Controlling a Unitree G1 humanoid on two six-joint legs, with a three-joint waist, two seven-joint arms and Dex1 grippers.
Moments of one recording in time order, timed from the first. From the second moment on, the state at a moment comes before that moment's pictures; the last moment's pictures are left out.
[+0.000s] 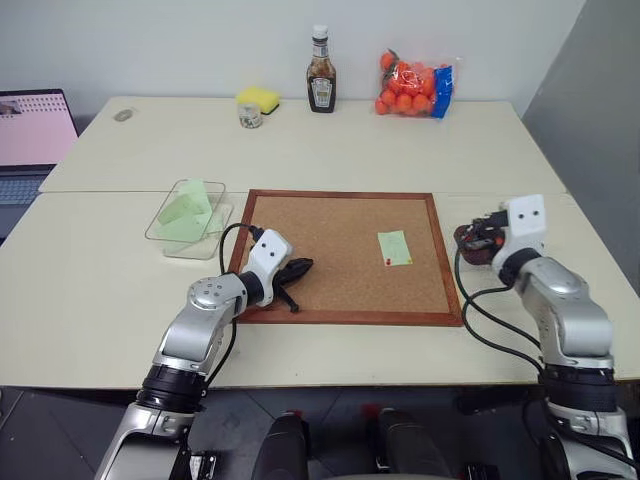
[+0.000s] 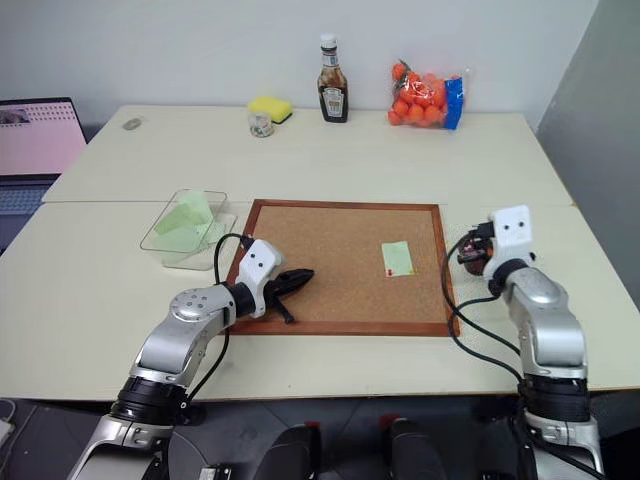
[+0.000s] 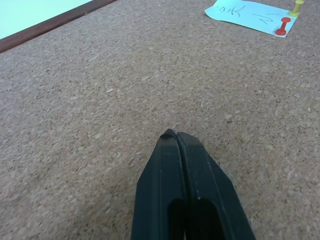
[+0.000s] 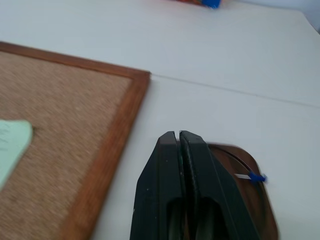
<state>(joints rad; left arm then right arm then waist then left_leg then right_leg) -0.37 0.45 -0.12 0.06 -0.15 0.37 -0.72 -0.34 -0.42 -0.21 -0.14 0.14 0.66 0.30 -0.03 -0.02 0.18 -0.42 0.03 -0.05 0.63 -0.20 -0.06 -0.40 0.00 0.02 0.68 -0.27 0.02</state>
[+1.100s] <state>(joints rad) -0.39 0.45 -0.12 0.08 -0.13 0.35 -0.74 -0.19 -0.34 -0.04 -0.33 0.23 0.58 0.36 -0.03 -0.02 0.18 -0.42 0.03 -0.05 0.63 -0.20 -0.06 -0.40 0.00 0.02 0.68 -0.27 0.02</state>
